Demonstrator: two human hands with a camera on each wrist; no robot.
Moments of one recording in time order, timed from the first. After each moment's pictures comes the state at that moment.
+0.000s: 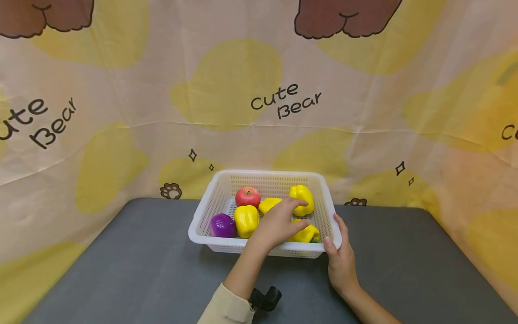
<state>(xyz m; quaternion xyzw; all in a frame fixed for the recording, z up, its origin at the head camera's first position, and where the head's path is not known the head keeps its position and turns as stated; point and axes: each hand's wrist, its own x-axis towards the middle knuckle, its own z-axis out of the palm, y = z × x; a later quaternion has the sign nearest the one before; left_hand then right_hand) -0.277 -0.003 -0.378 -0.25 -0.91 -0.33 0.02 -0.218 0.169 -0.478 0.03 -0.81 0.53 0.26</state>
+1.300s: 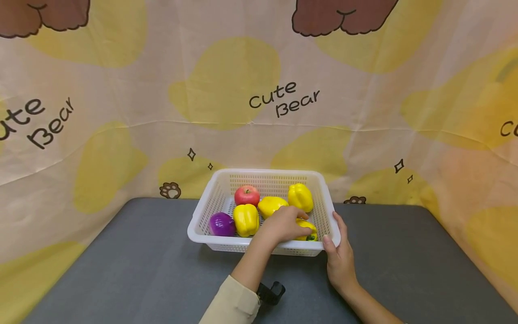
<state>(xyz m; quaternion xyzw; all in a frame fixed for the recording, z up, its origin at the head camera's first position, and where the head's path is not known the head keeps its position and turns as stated) -0.289 0.011 -0.383 -0.25 -0.92 -0.28 -0.08 -0.218 0.169 -0.479 0.02 -0.80 0.54 0.27</state>
